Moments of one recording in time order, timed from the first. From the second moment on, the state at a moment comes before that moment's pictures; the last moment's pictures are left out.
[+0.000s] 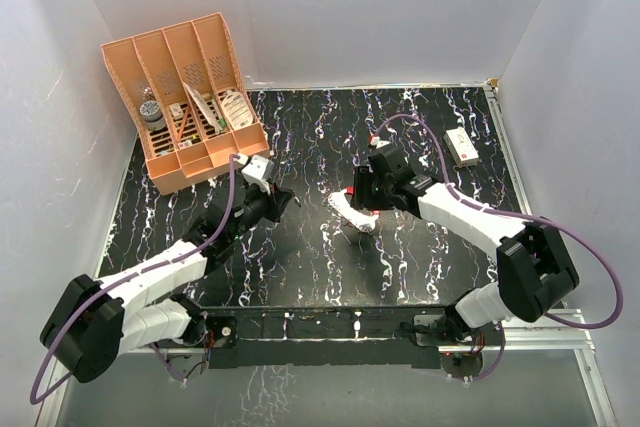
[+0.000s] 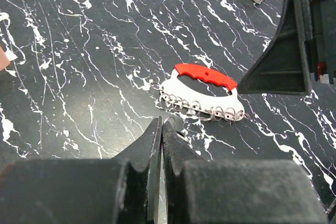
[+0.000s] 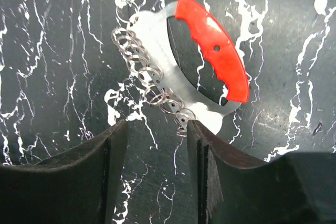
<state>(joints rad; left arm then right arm) -0.64 1.08 0.45 0.41 0.04 -0.25 0.56 1.43 0.95 -0.38 -0.01 0.49</state>
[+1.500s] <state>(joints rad) -0.64 1.10 0.45 0.43 0.07 -0.27 0.59 1.70 1.01 -0.34 -0.05 0.47</state>
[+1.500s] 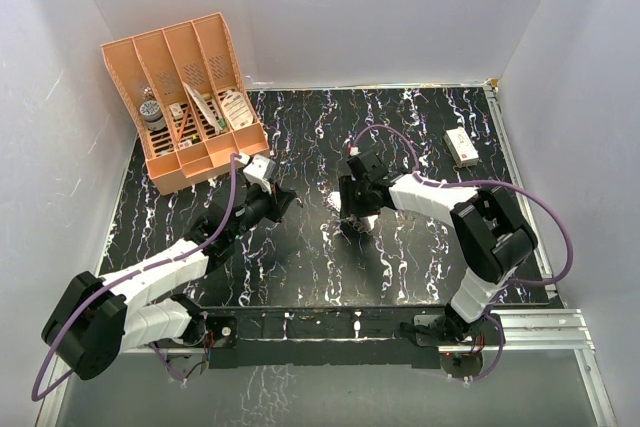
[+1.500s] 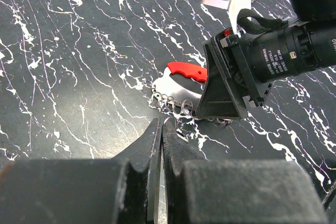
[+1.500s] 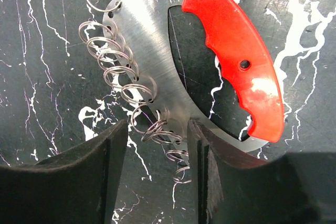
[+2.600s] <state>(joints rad) -0.64 1.10 0.46 0.43 0.08 -0.27 0.60 1.38 0.90 -0.21 0.04 0.35</state>
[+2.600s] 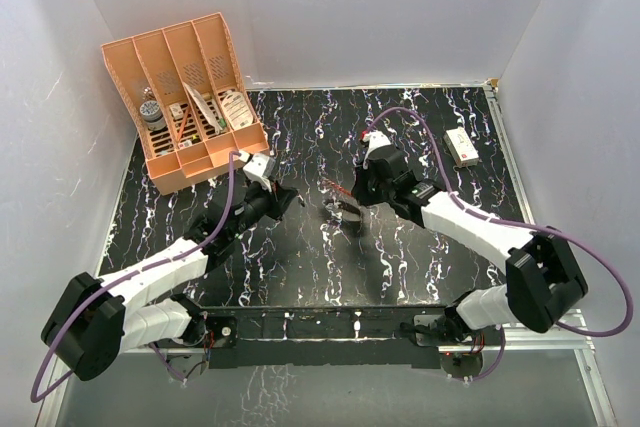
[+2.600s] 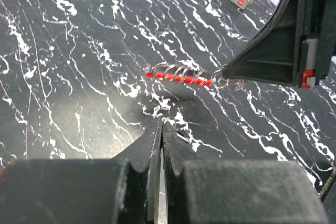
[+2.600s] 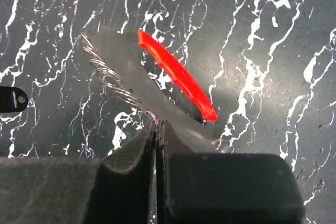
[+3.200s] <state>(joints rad) -0.64 1.03 0.50 0.45 0.14 -0.28 0.60 1.30 0.86 -0.05 -0.12 0.32</state>
